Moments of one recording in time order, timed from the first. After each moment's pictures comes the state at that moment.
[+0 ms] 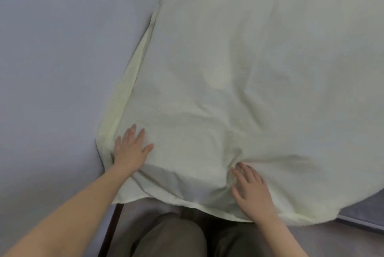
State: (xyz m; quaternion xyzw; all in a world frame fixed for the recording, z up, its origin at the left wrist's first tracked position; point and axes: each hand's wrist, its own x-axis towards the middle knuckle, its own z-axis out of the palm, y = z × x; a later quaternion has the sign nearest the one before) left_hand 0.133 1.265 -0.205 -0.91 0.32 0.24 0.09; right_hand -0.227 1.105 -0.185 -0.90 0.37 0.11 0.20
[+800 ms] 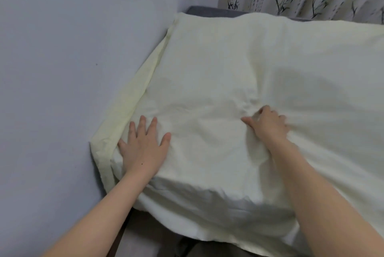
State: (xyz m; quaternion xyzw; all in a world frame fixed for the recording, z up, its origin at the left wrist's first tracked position) left_hand 0.165 1.246 -0.280 -0.95 0.31 0.04 -0.08; right_hand -0.030 0.998 -0.248 -0.80 0.58 -0.05 0.14
